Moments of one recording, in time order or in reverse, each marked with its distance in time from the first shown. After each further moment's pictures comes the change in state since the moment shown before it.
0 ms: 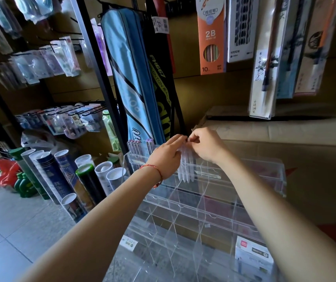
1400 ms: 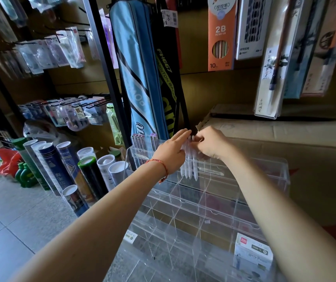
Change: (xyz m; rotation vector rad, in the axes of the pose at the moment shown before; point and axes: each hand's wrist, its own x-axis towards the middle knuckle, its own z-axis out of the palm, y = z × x) left_hand 0.001 -0.003 0.004 -0.041 -0.033 -0.063; right_hand -0.001 -0.006 -0.002 -0.028 -0.221 0.148
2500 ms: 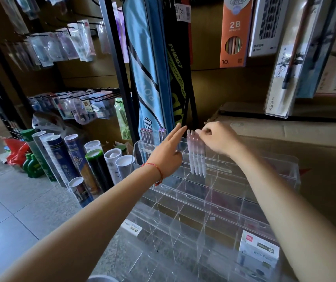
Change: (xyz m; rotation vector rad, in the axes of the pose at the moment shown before) left_hand -0.028 -0.019 -0.007 -0.102 0.089 0.023; right_hand -0.001 -0.002 0.000 -0.195 0.146 -0.111
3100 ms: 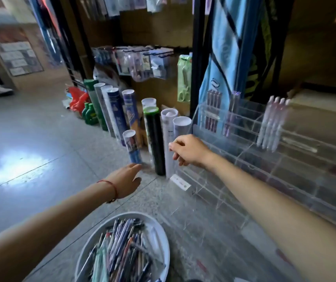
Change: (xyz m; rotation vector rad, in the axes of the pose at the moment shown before) left_hand -0.203 -0.161 -0.051 0.325 -0.301 -0.560; right_hand -0.057 -0.135 0.157 0.435 -0.541 -0.056
